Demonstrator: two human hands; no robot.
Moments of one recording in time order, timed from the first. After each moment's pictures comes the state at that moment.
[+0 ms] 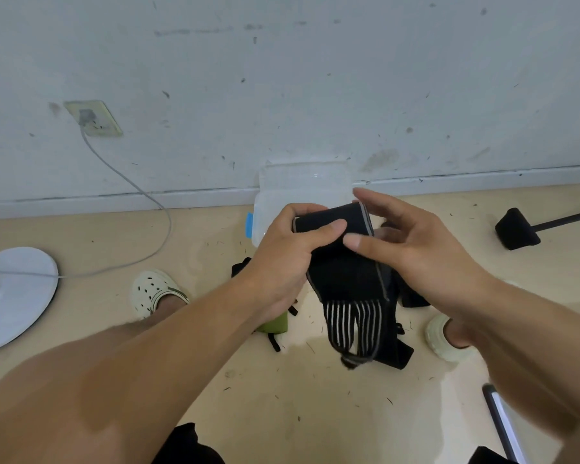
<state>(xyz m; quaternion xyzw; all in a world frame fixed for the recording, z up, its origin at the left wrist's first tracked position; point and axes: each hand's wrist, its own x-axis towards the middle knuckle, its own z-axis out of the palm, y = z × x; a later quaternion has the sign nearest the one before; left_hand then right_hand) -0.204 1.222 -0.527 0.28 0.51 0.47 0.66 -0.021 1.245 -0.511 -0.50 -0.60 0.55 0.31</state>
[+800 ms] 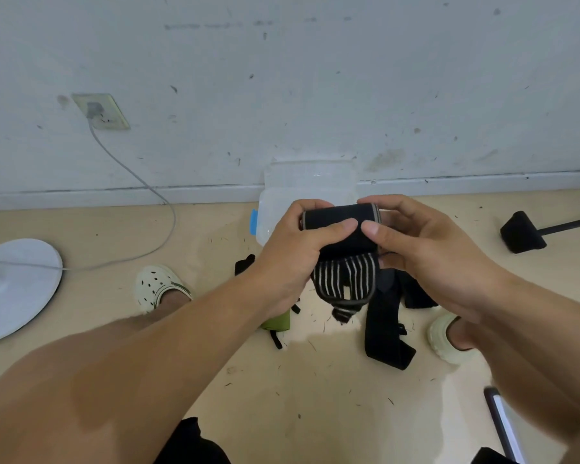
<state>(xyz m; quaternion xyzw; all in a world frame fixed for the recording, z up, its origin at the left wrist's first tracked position) -0.205 1.223 -0.525 0.29 0.52 0.47 0.65 -0.017 1.252 -0.516 -0.47 -0.55 0.61 0.32</state>
